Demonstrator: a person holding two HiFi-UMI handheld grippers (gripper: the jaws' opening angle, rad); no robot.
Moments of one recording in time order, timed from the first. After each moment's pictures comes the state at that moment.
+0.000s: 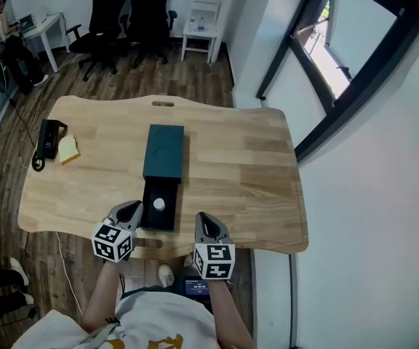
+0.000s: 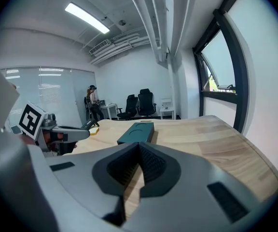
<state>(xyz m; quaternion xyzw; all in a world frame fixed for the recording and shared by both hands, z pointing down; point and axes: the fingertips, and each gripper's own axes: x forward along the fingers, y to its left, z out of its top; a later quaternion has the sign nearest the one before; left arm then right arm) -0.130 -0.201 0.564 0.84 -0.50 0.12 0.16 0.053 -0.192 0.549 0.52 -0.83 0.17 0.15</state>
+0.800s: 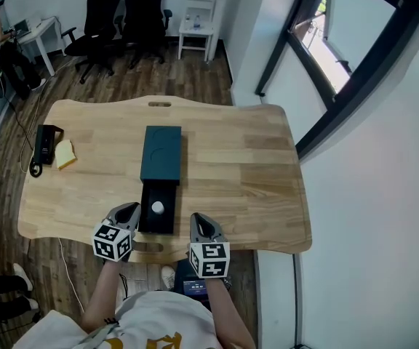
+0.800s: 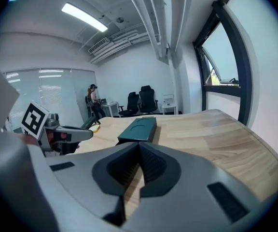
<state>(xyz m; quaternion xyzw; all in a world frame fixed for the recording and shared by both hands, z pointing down) -0.136 -0.215 0.594 0.83 -0.50 0.14 0.19 0.042 -0.203 0.579 0.50 -0.83 0.19 0.15</state>
